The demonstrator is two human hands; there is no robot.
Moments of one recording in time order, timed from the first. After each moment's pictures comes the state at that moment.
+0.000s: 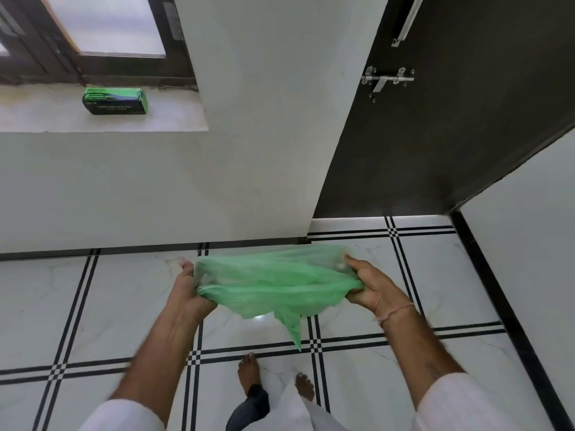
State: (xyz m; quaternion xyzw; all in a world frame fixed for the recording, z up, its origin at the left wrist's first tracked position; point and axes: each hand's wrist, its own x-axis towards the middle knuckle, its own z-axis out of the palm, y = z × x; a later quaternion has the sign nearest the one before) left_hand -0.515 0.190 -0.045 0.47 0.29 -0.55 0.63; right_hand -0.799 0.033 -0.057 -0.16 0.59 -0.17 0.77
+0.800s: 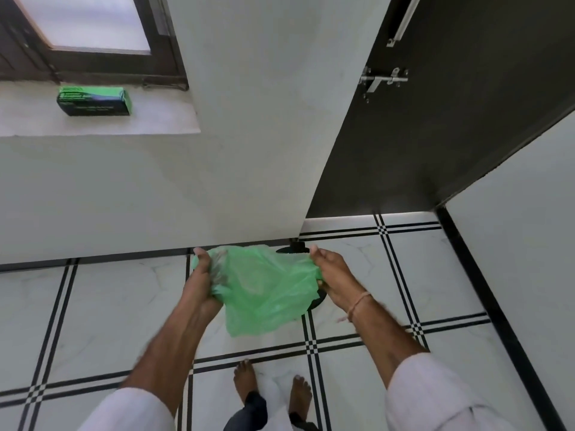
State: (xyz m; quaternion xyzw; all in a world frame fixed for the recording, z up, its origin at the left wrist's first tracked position) left_hand -0.500 0.159 -0.083 0.54 0.13 -0.58 0.60; right_hand -0.733 0.043 -0.070 -0.40 0.56 -0.18 0.70
